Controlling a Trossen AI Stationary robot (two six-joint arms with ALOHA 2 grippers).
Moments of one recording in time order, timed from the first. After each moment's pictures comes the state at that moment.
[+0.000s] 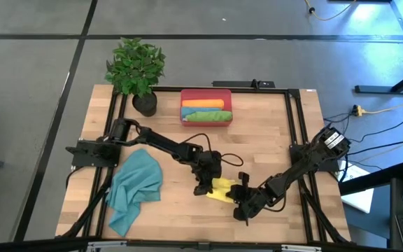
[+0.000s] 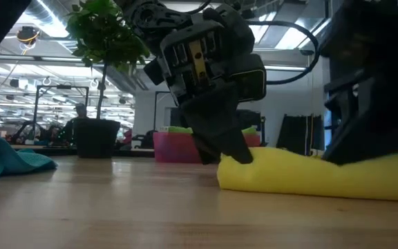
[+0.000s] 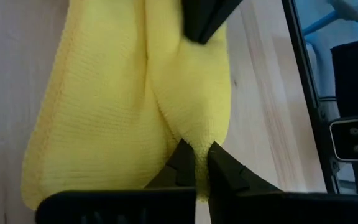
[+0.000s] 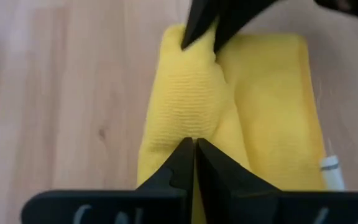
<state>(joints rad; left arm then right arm) -0.10 2.14 1.34 -0.13 0.56 -0.25 0.68 1.80 0.82 0.02 0.51 0.68</state>
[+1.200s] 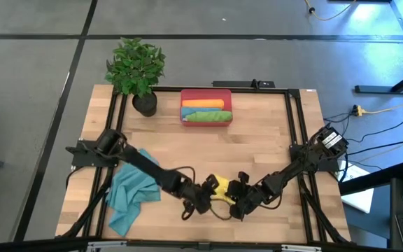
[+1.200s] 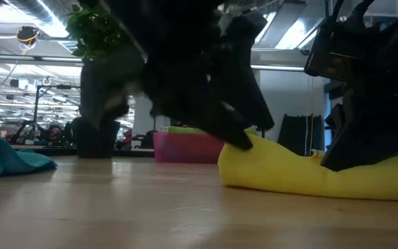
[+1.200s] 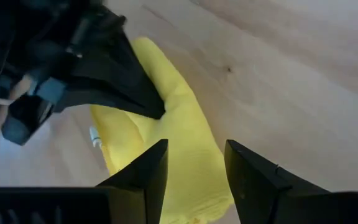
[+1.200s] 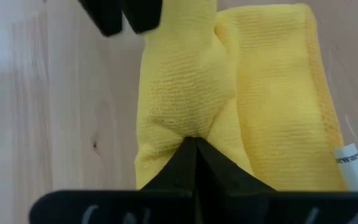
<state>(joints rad) -0.42 2.04 1.34 -0.15 -0.28 0.62 0.62 1.86 0.83 -0.02 0.42 0.84</state>
